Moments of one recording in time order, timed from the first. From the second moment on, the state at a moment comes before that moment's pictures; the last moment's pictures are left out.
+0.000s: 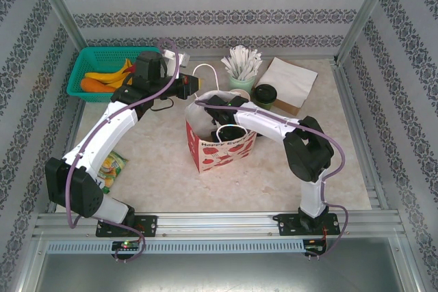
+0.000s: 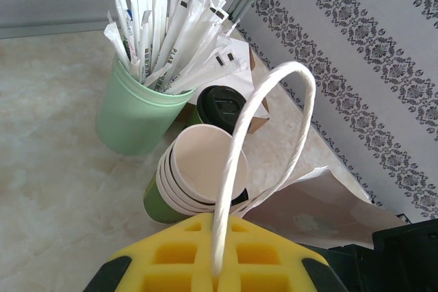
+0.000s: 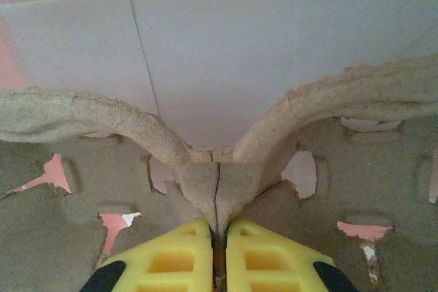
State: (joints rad) left arm -0.33 1.47 1.38 -0.40 0.53 -0.29; right arm 0.74 1.94 1.50 -1.06 -0.17 0.50
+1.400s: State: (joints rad) left arm -0.33 1.47 1.40 -0.44 0.54 -0.29; right arm 0.76 1.96 1.50 -1.11 -0.17 0.52
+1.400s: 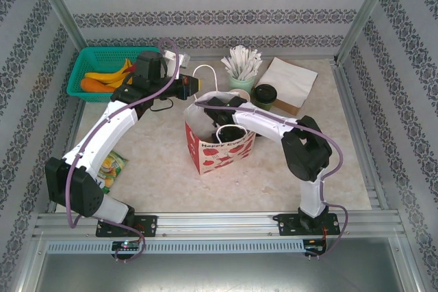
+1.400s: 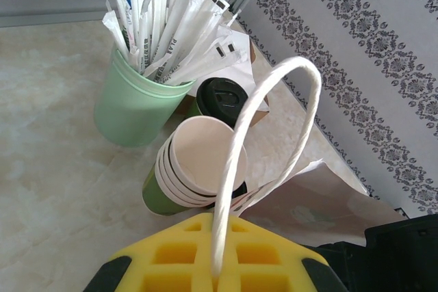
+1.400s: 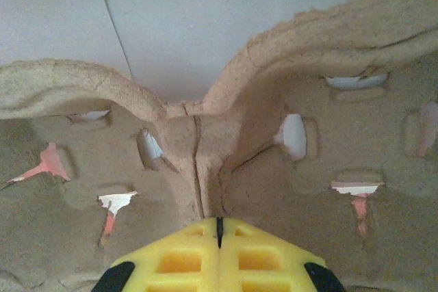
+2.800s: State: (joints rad) left arm -0.33 1.50 1.44 -0.47 0.57 -0.28; right arm 0.76 1.99 1.53 -0.95 -0.07 0.52
